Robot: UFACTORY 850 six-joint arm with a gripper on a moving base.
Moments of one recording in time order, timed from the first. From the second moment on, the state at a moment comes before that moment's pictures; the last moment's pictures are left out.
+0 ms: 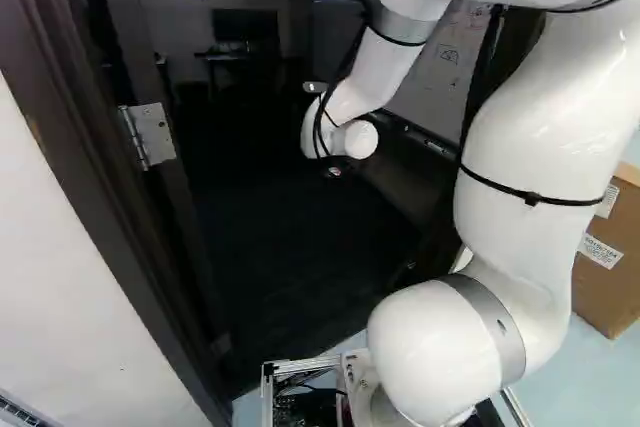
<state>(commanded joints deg) 8.4 -5.4 -32.6 -2.5 44.1 7.6</state>
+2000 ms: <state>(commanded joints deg) 0.0 16.0 -5.0 0.0 50.0 0.0</state>
